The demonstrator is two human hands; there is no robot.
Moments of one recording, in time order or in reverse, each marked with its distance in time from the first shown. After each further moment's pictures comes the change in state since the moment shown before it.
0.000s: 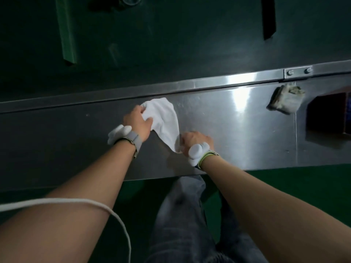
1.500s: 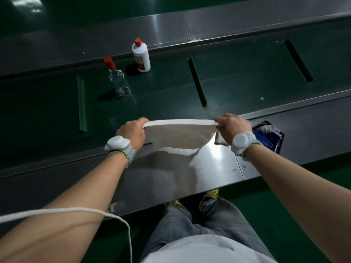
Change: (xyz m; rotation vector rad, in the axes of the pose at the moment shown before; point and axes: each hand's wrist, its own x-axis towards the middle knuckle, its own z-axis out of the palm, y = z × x) left_hand -0.088 0.108 -0.148 0.170 0.305 0.695; right_hand -0.159 0.096 -0.245 -0.154 0.682 0.024
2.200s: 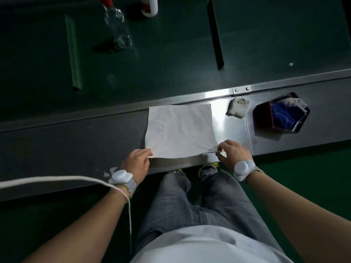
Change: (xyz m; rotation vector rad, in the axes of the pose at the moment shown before) left_hand -0.161 -0.048 0.108 -0.222 -0.252 -0.142; right_hand -0.110 0.011 0.147 0.095 -0.334 -0.033
